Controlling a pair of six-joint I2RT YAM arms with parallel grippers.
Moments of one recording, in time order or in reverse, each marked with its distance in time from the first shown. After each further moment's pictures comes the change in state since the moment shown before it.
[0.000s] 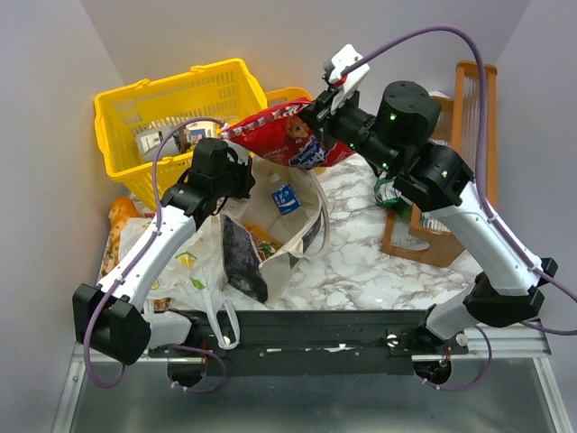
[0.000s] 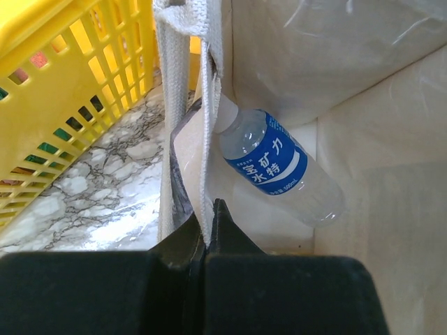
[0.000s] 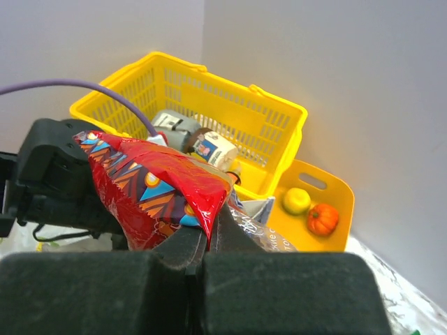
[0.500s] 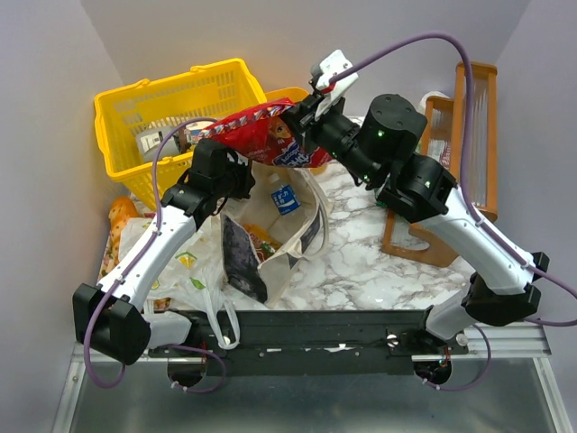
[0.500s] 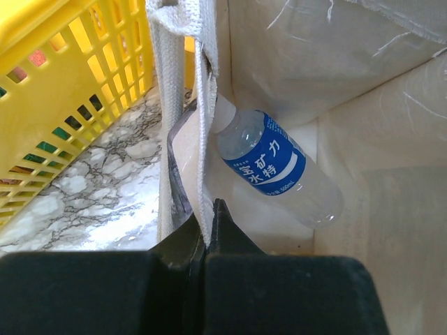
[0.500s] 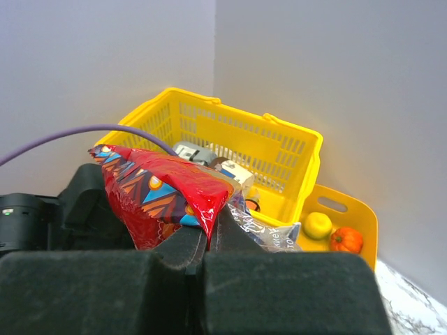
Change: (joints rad) left arm 0.000 0.000 -0.003 0.001 0.000 -0.005; right arm 0.124 0.030 -0.010 0.140 0.134 0.036
